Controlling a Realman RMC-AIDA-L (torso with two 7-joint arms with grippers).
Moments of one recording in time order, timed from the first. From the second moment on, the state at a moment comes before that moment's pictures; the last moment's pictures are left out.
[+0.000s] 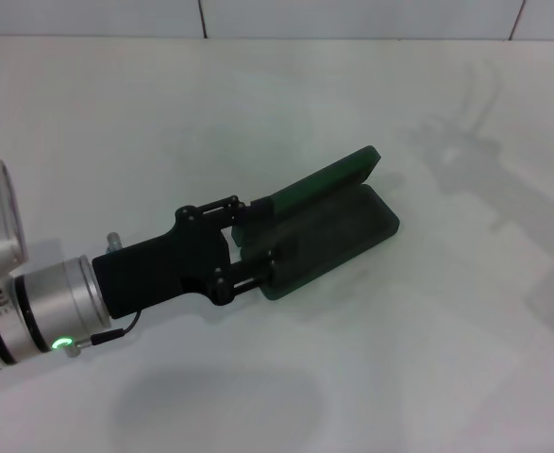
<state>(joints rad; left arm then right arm) -0.41 -2.02 1.61 0.34 0.91 1.41 -0.90 0.24 2.02 -1.26 -0.80 -0.67 -1.44 0.36</state>
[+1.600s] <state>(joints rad) -0.39 -2.09 1.41 0.31 0.88 1.15 -0.54 0.24 2.02 -1.27 -0.79 -0.70 -1.49 0.36</state>
